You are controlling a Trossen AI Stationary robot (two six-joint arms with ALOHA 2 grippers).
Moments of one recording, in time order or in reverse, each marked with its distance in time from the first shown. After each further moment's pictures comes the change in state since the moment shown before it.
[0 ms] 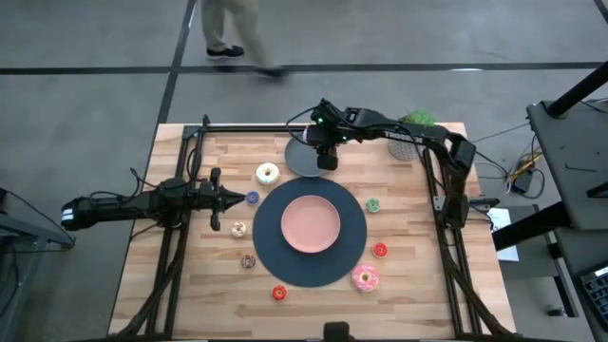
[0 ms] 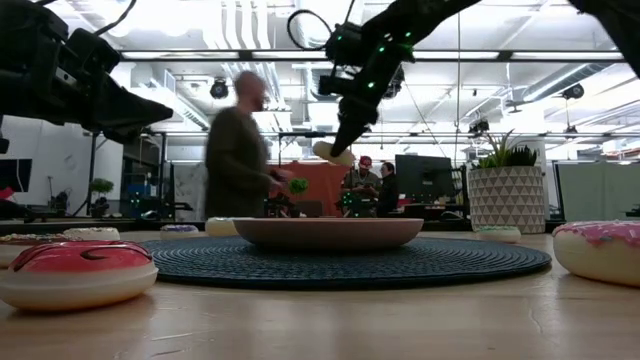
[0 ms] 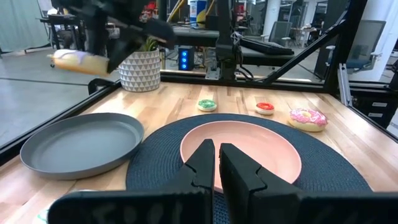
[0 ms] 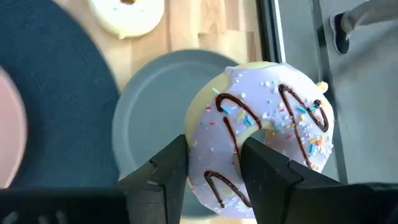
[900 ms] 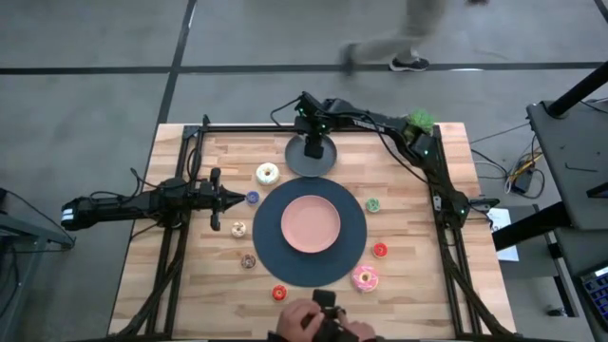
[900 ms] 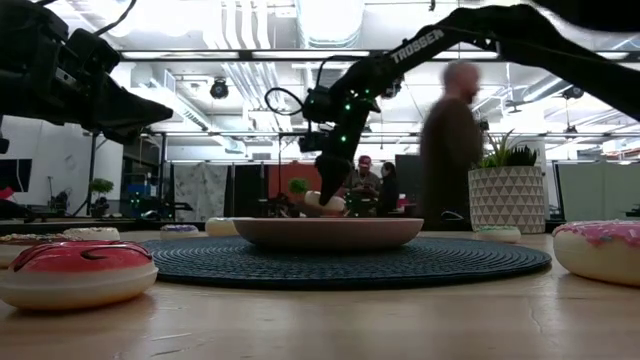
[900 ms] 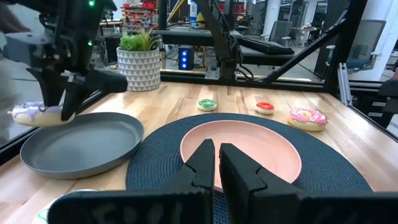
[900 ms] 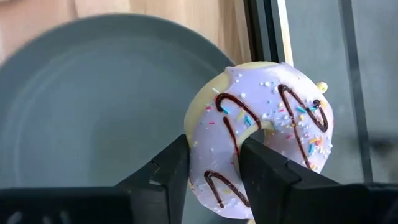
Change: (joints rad) left arm 0.000 0.000 0.000 -0.002 0.000 0.000; right arm -0.112 0.401 0.379 -0.138 -0.005 0.007
